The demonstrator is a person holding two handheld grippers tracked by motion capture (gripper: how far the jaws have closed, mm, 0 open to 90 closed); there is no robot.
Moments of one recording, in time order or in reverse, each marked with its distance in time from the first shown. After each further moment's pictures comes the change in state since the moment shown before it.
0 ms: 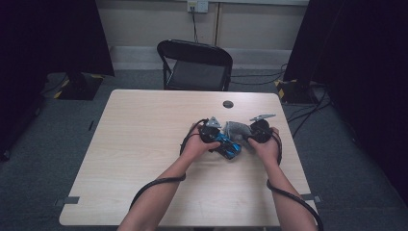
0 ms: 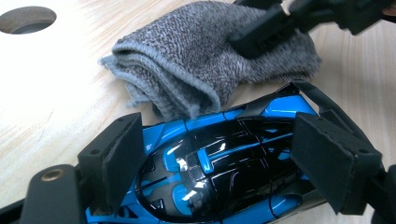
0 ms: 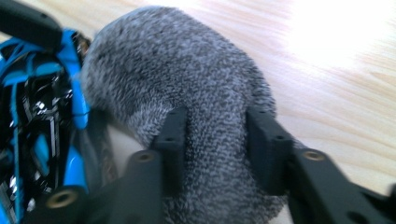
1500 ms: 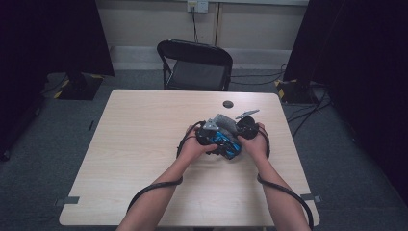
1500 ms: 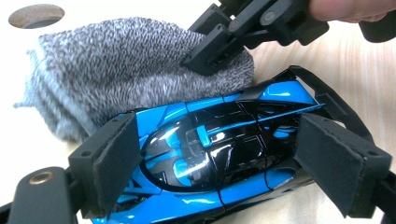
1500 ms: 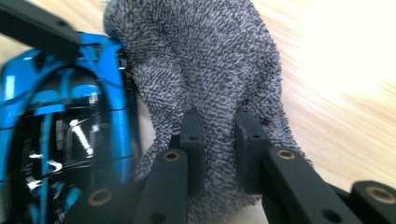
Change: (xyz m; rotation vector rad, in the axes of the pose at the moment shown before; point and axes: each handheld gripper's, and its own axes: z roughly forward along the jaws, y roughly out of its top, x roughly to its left) left arm -0.003 -0.008 -0.008 -0.009 0.018 0.013; right arm 0.021 0.025 0.030 0.038 0.094 -0.127
